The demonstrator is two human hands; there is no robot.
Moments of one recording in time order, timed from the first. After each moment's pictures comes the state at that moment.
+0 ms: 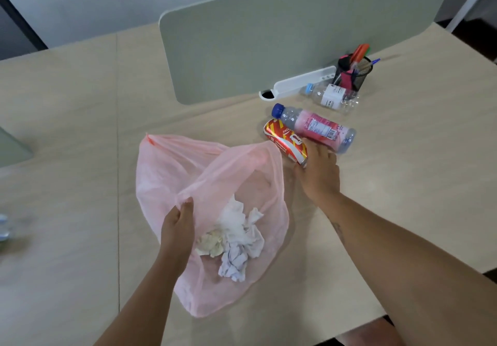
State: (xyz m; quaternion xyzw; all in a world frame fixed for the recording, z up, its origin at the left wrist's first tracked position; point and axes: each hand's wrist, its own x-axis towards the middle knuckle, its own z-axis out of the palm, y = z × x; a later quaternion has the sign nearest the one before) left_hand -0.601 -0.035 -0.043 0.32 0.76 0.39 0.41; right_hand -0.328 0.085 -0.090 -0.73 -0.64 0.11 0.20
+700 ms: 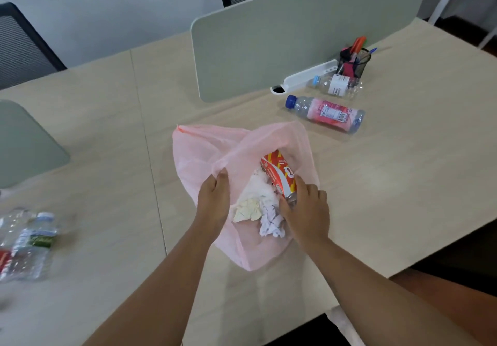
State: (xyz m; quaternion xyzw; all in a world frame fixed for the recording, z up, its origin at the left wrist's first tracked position) left_hand -0.620 -0.042 -0.002 0.43 0.70 0.37 0.44; right_hand -0.441 -0.068 -0.094 -0.77 -0.59 0.10 0.23
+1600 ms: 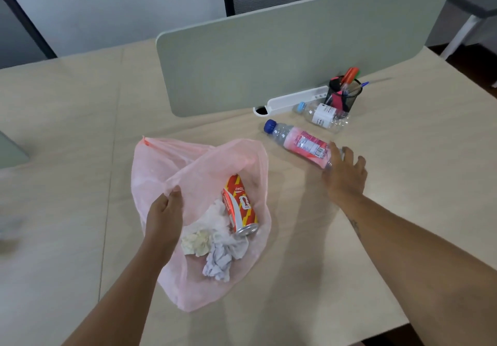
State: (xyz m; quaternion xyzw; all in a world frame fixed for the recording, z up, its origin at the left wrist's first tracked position) left_hand -0.581 -0.005 -0.013 0.37 0.75 0.41 0.36; right_hand -0.243 0.116 -0.084 -0.80 -0.58 0.09 0.09
